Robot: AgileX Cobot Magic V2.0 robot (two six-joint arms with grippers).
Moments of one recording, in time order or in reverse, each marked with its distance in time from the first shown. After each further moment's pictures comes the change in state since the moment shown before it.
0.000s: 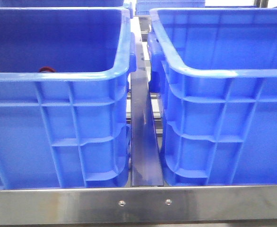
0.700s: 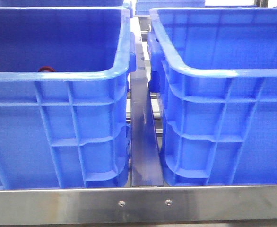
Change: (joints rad) left arm 0.000 0.753 -0.559 -0.045 0.318 0.033; right arm 0.000 0.000 0.000 0.000 0.000 0.000
